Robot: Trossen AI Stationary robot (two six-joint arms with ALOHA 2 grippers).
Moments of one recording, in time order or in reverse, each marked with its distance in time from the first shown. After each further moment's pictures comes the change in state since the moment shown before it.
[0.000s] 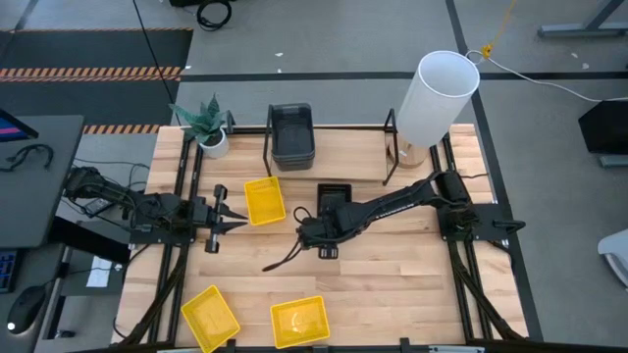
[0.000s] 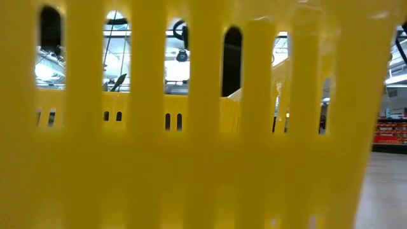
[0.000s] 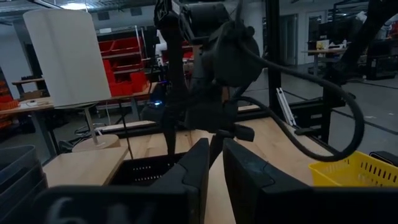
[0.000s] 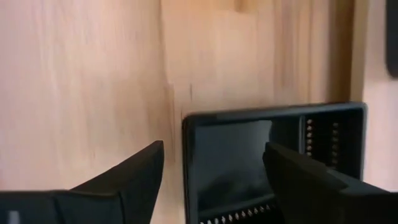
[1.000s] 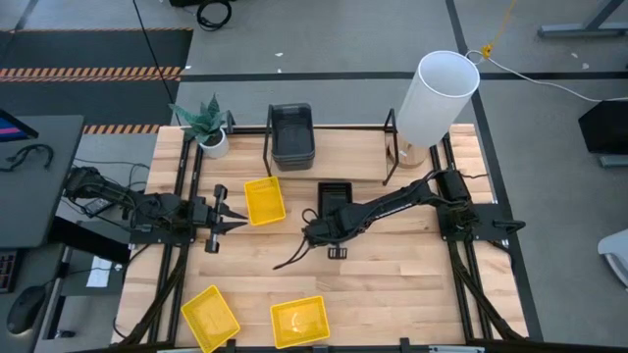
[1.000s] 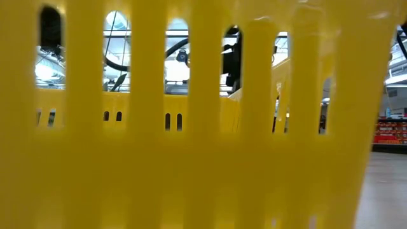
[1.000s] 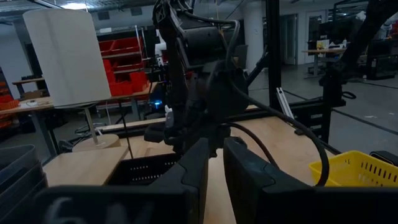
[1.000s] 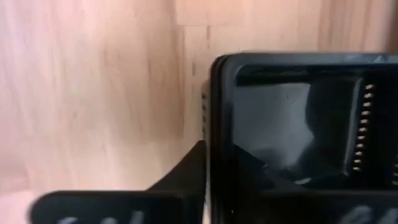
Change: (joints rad) left arm 0.000 0.000 0.000 0.001 0.000 0.000; right arm -0.025 -0.010 -0.156 0.056 -0.073 -0.007
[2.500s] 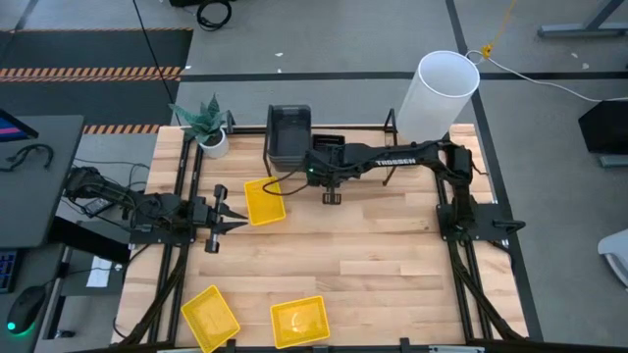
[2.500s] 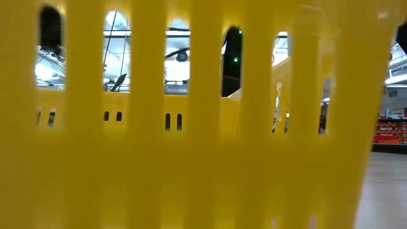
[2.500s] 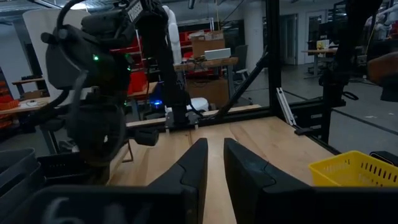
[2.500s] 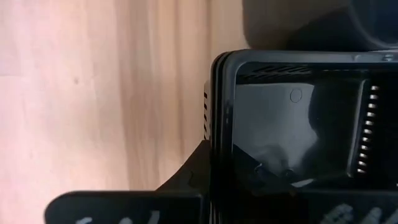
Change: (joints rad) left arm 0.000 0.000 0.000 0.000 0.000 0.000; right arm -0.385 -0.090 0.051 0.084 -0.082 -0.413
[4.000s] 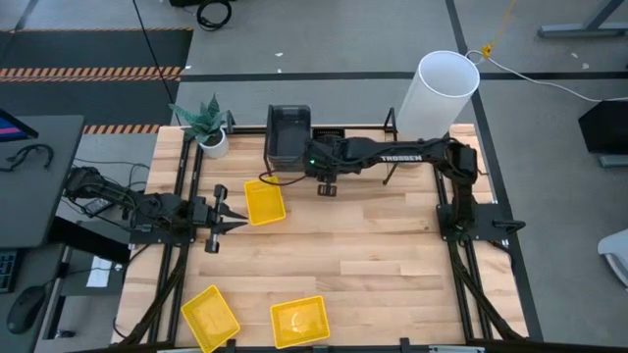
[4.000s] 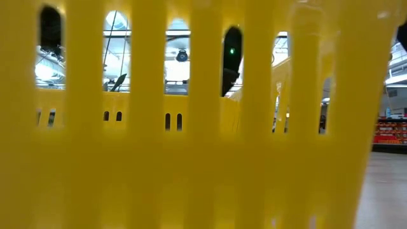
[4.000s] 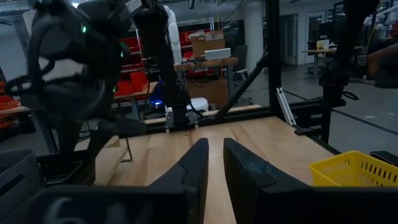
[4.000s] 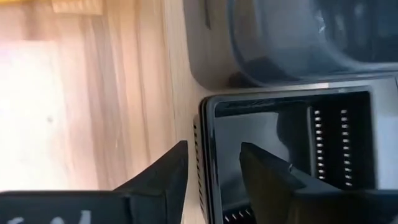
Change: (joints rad) left arm 0.000 0.000 0.000 0.000 0.000 0.000; right arm -0.015 -0.038 0.035 0.055 0.077 -0.013
